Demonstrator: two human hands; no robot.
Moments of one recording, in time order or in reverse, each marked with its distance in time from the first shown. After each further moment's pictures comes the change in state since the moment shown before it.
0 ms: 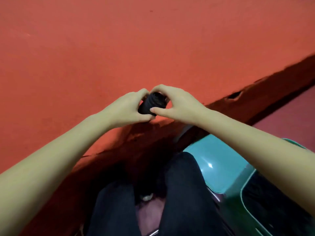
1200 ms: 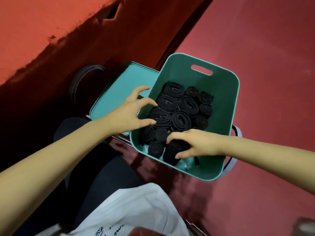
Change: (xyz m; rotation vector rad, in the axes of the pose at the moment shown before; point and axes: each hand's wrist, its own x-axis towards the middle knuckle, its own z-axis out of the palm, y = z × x) left_hand 0.043 0.202 0.281 -0.289 -0.581 0.336; right_hand -0.390 0.148 0.001 0.237 -0.540 0.583
